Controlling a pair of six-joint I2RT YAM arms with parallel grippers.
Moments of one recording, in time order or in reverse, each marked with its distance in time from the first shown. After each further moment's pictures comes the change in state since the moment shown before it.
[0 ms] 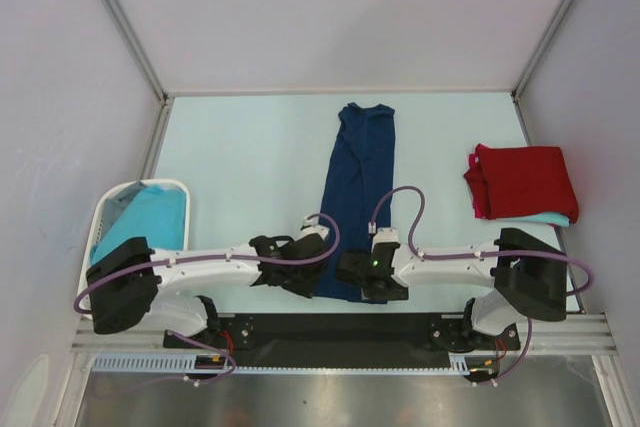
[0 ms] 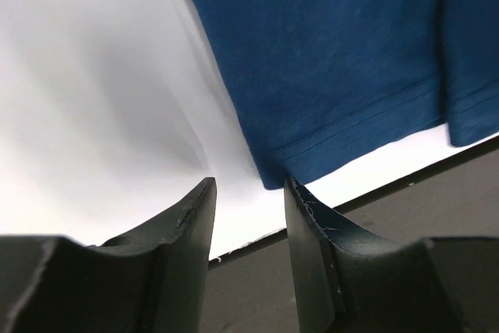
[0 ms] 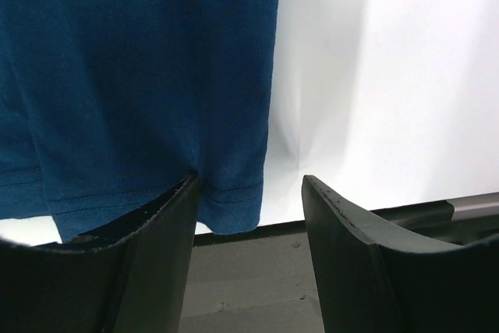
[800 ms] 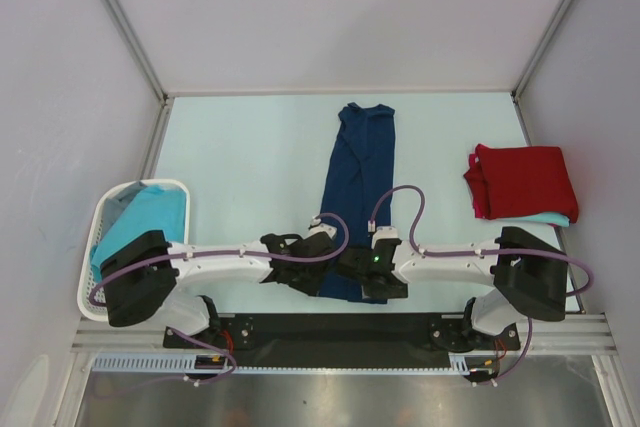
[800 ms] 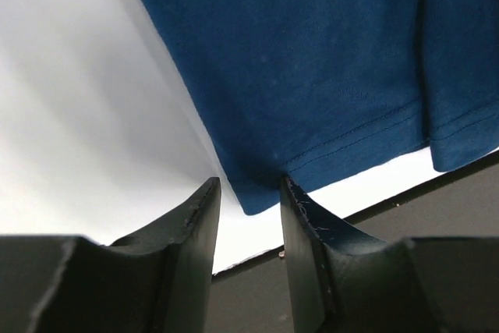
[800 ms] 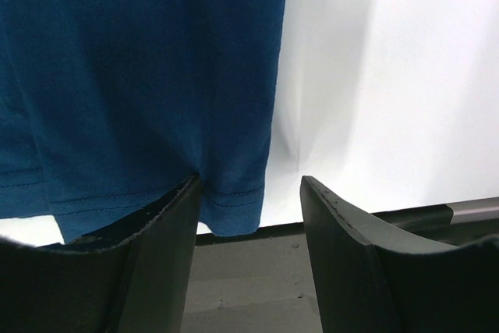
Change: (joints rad) left arm 0.000 0.082 0.047 0.035 0.005 0.012; right arm -0.033 0.000 0.001 0.013 -0.032 -0.049
